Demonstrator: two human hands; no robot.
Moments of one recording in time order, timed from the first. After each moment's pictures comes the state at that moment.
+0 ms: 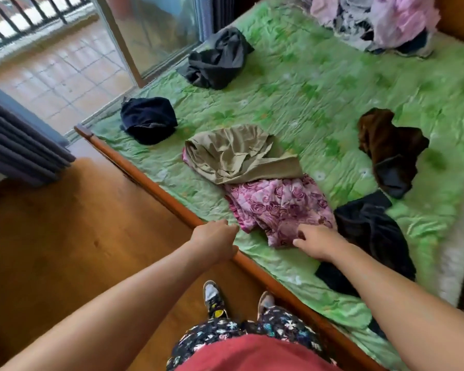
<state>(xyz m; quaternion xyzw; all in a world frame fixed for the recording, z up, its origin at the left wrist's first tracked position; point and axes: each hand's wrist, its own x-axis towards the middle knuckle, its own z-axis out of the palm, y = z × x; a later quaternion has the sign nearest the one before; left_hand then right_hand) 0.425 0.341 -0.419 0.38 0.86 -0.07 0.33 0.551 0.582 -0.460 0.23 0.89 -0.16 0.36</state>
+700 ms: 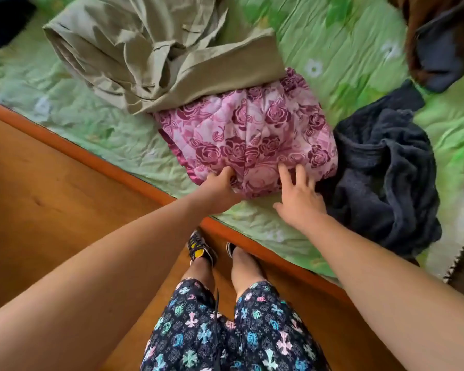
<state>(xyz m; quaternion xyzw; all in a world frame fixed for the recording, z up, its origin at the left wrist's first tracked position) 0.413 0.496 -0.686 0.24 0.80 0.10 0.55 0.569 0.640 -0.685 0.33 0.86 -0.18 0.35</state>
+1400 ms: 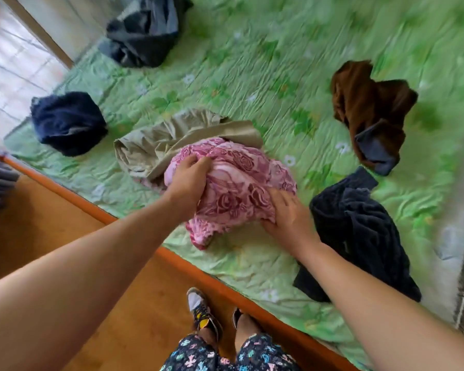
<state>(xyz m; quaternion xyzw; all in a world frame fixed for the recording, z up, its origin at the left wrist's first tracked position) 0.328 0.557 -0.492 -0.04 0.74 0.58 0.32 0.525 0.691 -0.555 0.23 0.93 -0.26 0.05</state>
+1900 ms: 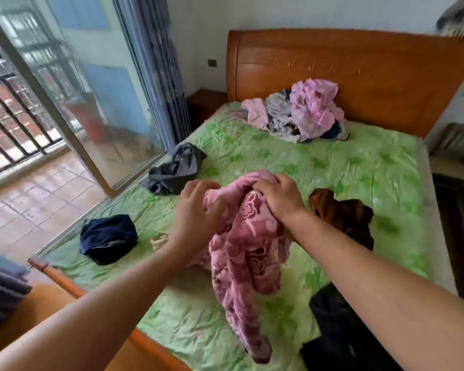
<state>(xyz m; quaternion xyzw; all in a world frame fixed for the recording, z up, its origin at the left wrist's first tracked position) 0.305 0.550 -0.267 0.35 0.81 0.47 -0.03 0.397 0.725 -0.242 0.37 0.72 -0.55 -0.22</state>
